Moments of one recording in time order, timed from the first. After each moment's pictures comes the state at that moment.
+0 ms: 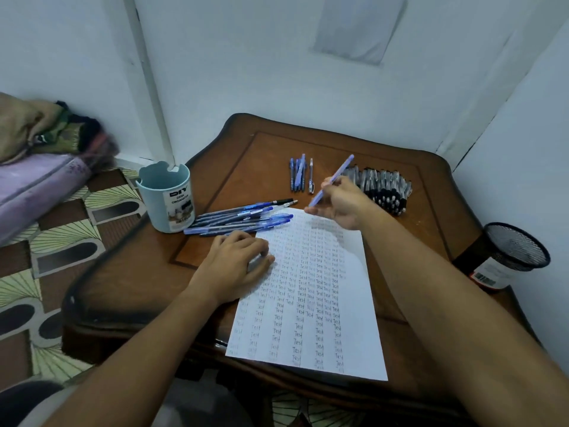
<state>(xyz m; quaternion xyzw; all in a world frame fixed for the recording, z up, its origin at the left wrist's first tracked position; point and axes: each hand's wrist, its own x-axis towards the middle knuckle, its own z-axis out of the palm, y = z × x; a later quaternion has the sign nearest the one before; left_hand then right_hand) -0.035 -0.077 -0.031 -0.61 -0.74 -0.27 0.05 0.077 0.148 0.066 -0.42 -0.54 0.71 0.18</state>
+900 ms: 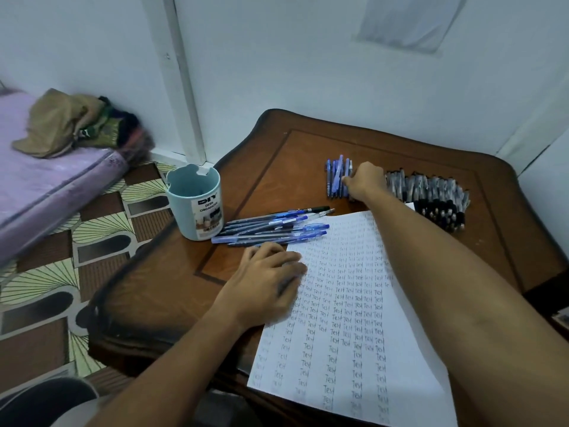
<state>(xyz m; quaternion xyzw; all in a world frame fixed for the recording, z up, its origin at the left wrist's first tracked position) -0.034 -0.077 -0.037 -0.61 -0.73 -0.31 0.05 -0.017 0.223 0.026 -0.49 -0.84 0.20 0.14</state>
